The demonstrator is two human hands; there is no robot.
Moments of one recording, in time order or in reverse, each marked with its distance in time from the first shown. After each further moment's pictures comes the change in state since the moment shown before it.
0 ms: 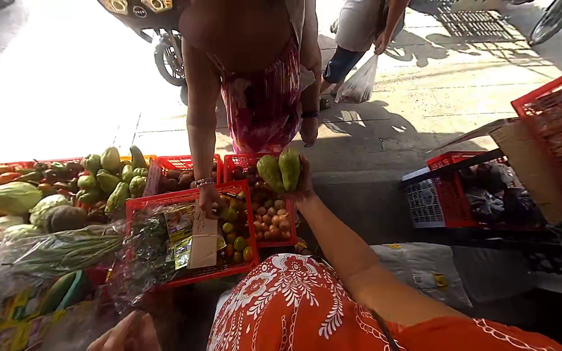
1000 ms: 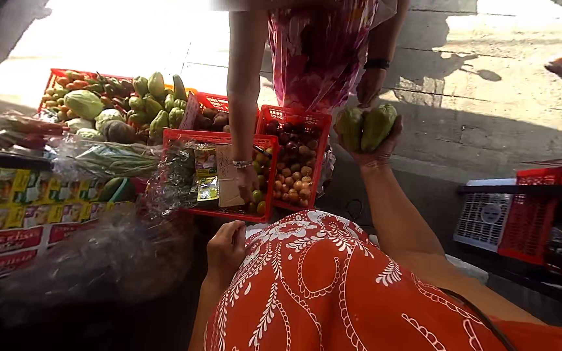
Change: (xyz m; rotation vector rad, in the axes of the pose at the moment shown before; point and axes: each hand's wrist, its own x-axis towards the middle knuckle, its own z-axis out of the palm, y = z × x) left_hand -0.056 0.073 0.094 -0.191 -0.439 -0.090; right_hand 0.024 -0.082 -0.078 0.103 0.072 -0.034
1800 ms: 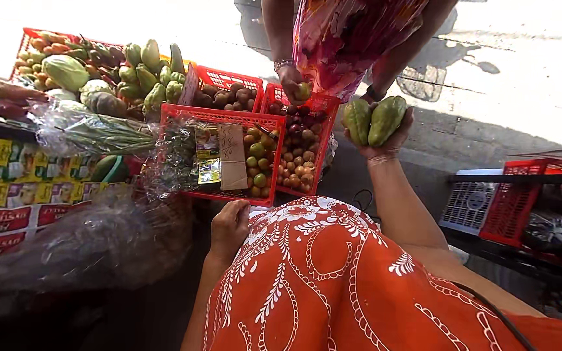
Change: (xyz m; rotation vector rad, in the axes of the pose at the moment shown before) left_hand 0.007 -0.027 0.010 -0.071 -0.029 -0.005; right_hand -0.022 0.006 -0.001 -0.030 -0.017 0.055
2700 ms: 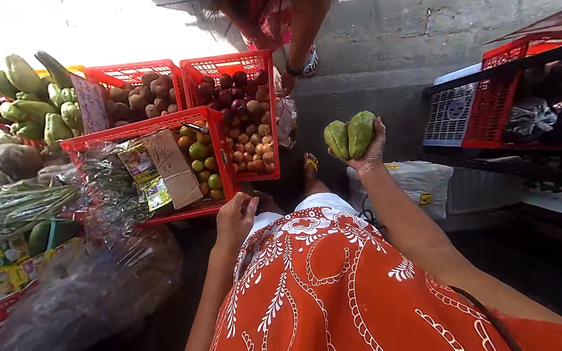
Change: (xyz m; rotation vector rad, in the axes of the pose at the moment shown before) left_hand 0.045 0.062 0.101 -0.048 -0.493 -0.037; right_hand -0.128 -0.049 -0.136 -0.131 0.661 0.058
